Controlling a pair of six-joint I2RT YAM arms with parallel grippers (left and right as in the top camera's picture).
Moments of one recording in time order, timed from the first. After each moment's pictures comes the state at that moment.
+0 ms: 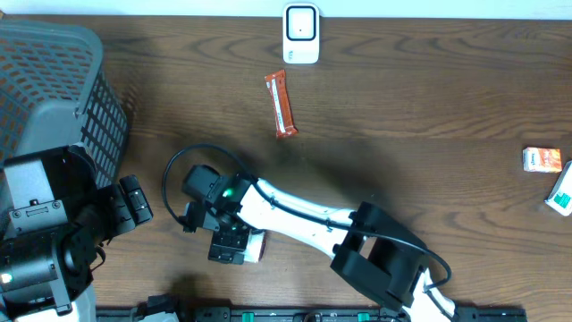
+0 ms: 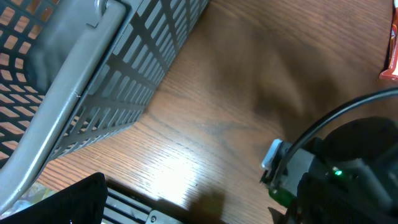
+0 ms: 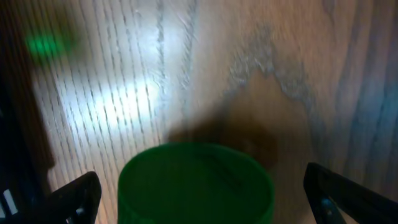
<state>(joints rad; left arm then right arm) 0.23 0.98 1.43 -1.50 -0.09 -0.14 1.10 2.16 1.64 -0.90 -0.24 -0.31</state>
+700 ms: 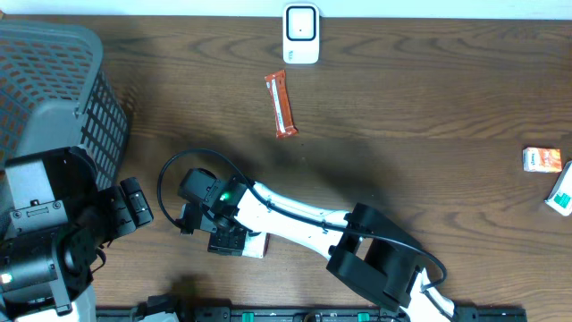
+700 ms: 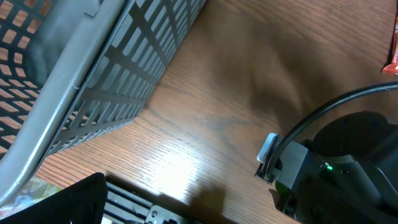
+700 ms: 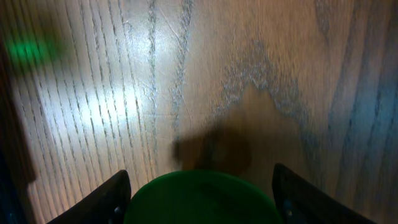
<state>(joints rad) 0.23 0.98 1.43 -1.52 -0.09 -0.14 1.10 2.17 1.64 -0.86 -0.21 -0.33</state>
